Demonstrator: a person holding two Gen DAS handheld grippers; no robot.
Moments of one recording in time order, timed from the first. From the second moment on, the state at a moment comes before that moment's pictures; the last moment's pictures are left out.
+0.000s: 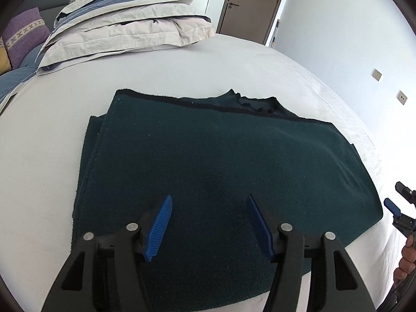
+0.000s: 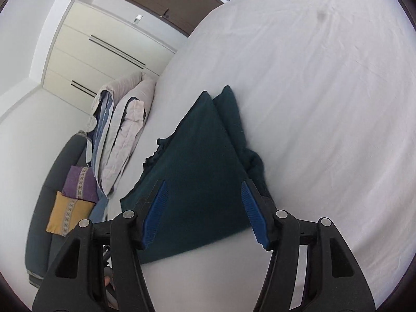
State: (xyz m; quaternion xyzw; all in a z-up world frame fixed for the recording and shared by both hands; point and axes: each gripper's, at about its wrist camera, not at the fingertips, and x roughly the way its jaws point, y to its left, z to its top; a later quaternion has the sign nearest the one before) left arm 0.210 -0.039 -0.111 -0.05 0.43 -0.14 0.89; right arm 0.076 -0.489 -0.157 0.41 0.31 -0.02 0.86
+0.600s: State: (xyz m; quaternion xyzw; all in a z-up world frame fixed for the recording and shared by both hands) left arm 0.209 -0.029 -0.125 -0.06 0.43 -0.14 0.89; right arm 0.067 -0.456 -0.163 0.13 0.40 -0.13 0.90
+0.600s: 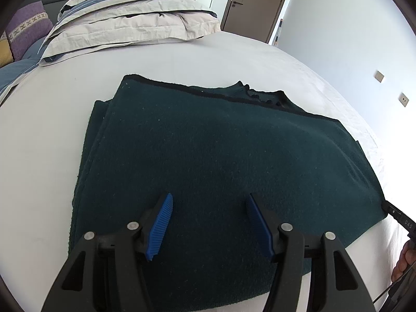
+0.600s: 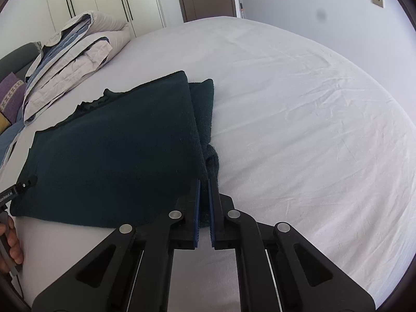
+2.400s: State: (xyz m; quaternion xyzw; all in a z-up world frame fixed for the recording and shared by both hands) left arm 0.180 -0.015 -0.103 -0.17 0.43 -0.19 0.87; right arm 0.091 -0.532 -0.205 0.48 0.32 -0.03 0.81
